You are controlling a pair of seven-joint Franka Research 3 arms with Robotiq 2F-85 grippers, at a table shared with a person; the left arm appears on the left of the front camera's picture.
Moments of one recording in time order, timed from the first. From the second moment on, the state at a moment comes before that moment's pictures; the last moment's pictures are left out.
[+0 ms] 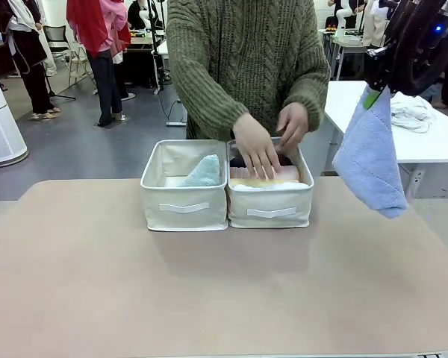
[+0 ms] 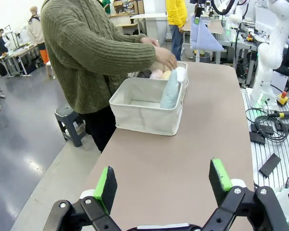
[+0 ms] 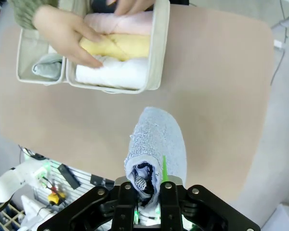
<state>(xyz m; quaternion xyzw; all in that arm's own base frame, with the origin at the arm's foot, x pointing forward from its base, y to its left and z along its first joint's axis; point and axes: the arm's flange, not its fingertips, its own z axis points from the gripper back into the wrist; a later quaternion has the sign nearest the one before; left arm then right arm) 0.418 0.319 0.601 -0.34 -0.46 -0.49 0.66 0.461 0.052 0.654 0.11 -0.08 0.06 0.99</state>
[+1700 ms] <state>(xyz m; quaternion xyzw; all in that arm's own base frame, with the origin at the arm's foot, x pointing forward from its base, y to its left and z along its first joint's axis) 0.418 0.318 0.601 -0.34 -0.46 -0.49 0.66 0.573 0.332 0.673 0.00 -0.11 0.54 0.84</state>
